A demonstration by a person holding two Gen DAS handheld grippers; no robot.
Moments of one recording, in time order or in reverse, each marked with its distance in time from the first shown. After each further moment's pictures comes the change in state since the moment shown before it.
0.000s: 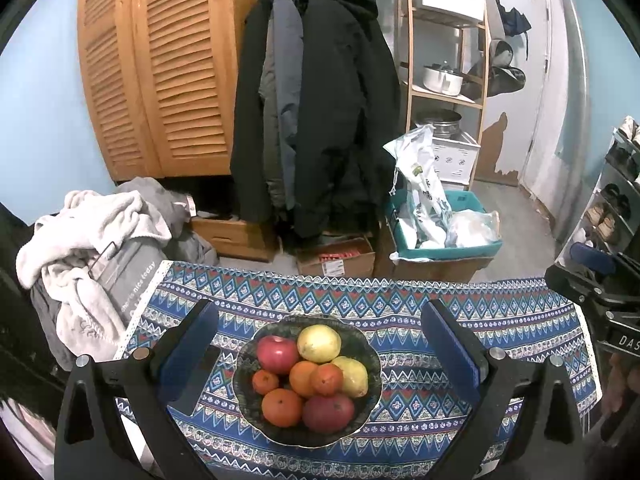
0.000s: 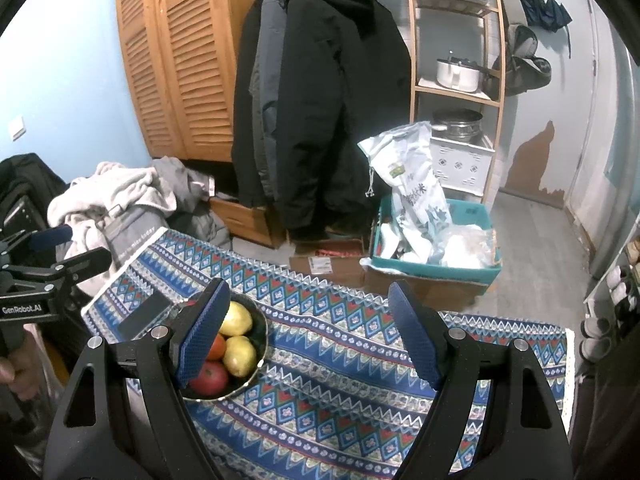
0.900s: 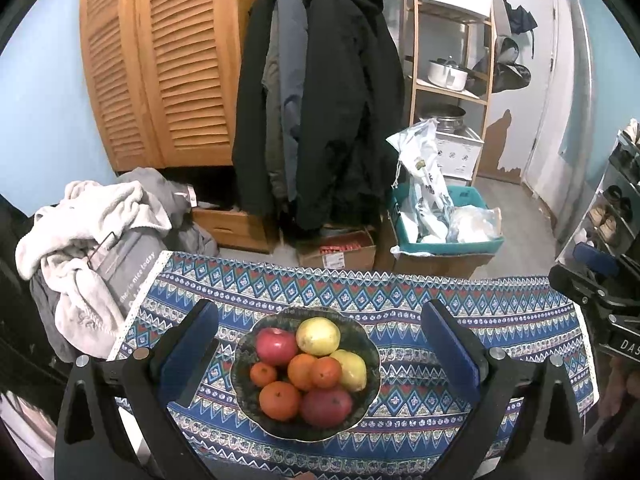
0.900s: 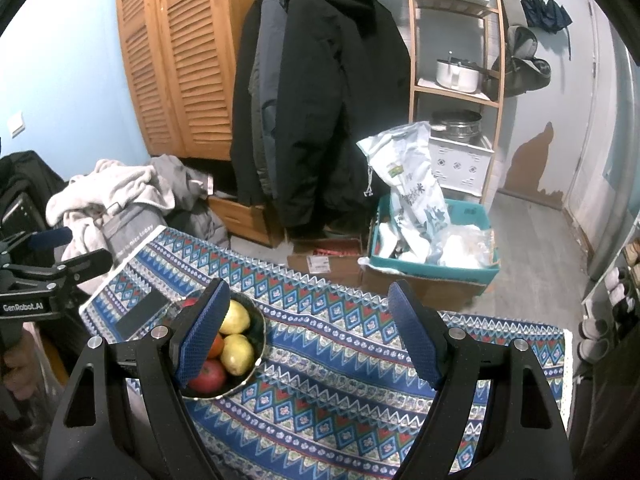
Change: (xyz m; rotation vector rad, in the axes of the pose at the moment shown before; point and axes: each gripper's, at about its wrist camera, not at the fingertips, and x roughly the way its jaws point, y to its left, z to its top) left arm 0.003 0.000 -0.001 -0.016 0.029 0.006; right arm -0.001 -0.004 -0.001 -0.007 0.004 -0.002
